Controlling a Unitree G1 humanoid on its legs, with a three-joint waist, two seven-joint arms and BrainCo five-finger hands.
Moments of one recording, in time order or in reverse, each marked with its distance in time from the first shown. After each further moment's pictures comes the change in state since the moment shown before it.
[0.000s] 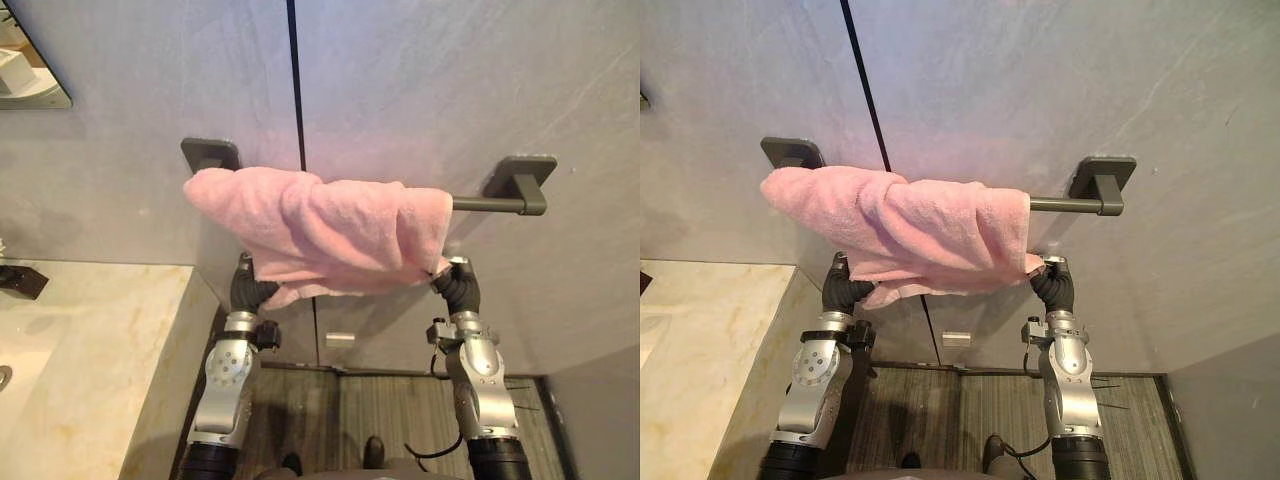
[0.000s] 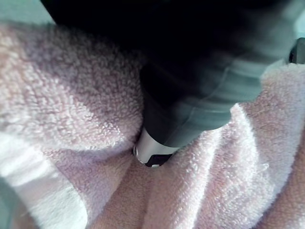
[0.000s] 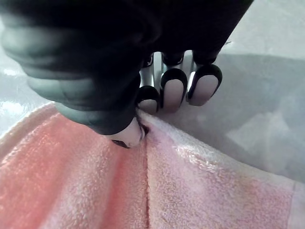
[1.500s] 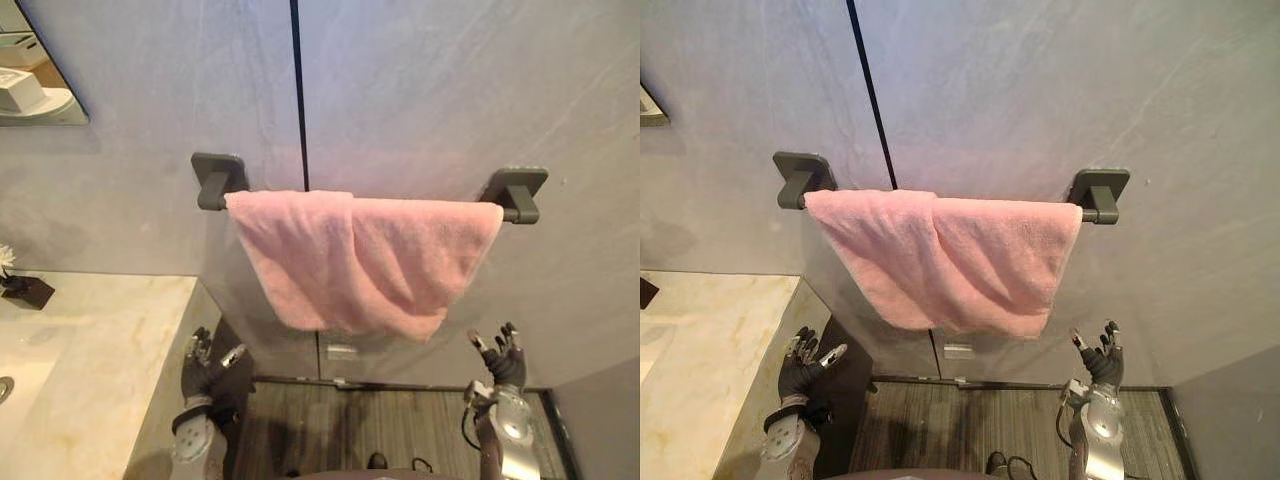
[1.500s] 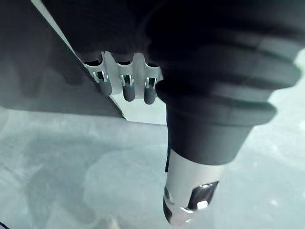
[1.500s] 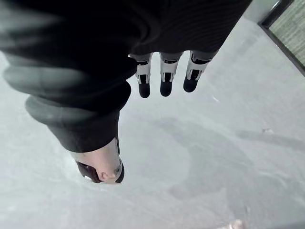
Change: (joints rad) left arm 0.273 -0.057 0.227 0.207 -0.175 0.037 0.069; right arm 0.215 0.043 -0.225 0.156 -0.009 0.044 -0.160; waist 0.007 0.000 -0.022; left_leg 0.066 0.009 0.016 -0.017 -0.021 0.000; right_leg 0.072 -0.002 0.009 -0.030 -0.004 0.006
